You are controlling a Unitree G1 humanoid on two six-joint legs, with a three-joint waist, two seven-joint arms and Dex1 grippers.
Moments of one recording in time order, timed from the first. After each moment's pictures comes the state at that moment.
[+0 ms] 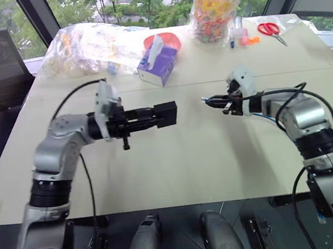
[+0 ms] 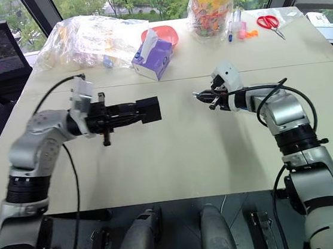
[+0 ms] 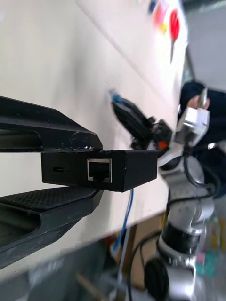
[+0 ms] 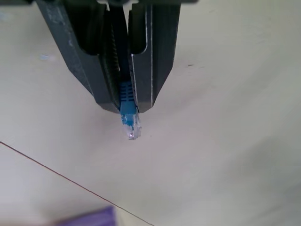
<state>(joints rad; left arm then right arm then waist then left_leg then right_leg) -0.59 0.52 -0.04 -0.01 -0.52 0.38 -1.17 -0.77 -0.63 0.13 0.39 0.30 0.53 0.80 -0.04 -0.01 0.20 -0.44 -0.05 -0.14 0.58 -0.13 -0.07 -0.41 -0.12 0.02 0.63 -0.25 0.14</state>
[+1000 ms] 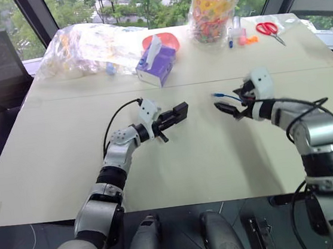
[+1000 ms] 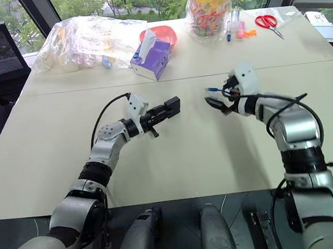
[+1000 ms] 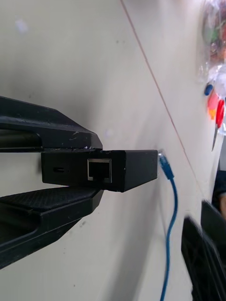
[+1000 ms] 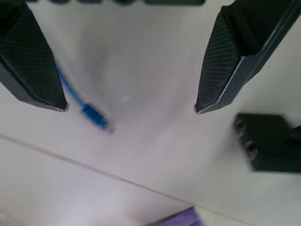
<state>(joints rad) -0.75 0.13 -0.10 0.80 -0.17 -0.18 -0.85 -0.48 -0.59 -0.10 -0.09 0.32 0.81 0.59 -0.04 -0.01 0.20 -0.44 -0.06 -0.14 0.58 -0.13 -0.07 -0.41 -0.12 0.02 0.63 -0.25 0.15</state>
